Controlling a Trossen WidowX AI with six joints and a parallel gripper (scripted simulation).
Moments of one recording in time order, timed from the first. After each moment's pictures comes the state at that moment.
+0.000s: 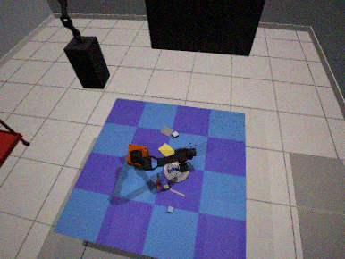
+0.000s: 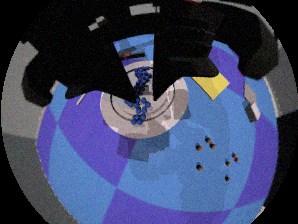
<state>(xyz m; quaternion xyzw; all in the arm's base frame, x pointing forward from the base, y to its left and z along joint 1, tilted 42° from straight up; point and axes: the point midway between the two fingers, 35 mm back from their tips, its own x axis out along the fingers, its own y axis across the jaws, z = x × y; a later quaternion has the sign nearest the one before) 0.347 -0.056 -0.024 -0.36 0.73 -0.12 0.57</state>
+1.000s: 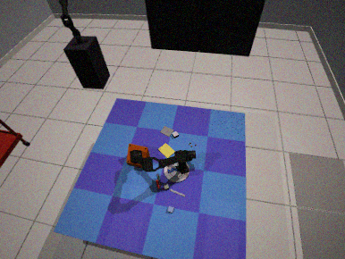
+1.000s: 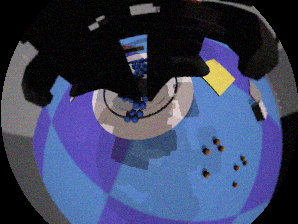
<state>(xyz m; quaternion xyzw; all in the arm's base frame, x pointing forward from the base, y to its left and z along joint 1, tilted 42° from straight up) 0.344 -0.072 -0.042 -0.36 0.73 -0.11 0.57</state>
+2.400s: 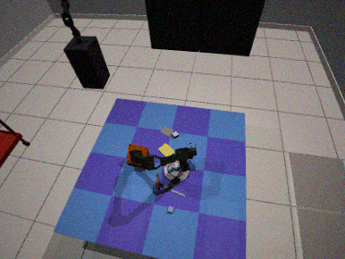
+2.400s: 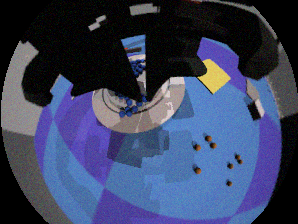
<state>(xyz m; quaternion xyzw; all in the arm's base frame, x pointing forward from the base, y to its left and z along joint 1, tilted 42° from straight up) 0.349 -0.057 -0.047 -0.37 0.73 -0.11 0.57</state>
